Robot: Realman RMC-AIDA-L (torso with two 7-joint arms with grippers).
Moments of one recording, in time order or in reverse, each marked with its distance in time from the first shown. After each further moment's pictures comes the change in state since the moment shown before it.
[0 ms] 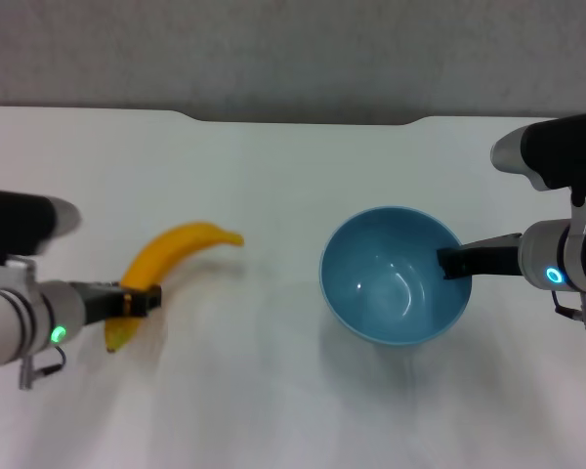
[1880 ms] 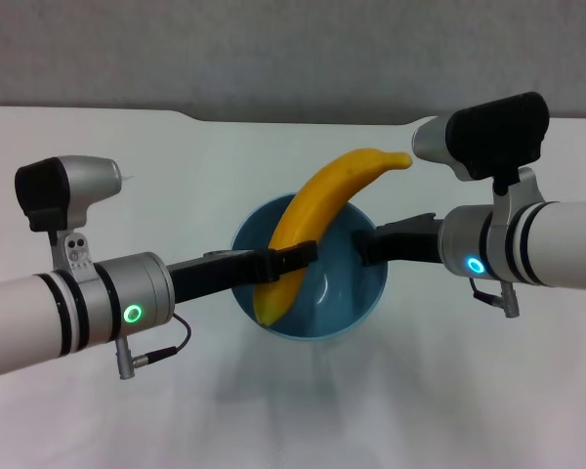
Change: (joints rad) left arm 0.022 -0.003 0.035 -0.054 -1.008 -0.264 0.630; right arm 0.070 0.003 -0.160 0.002 0.144 -0.129 -0.011
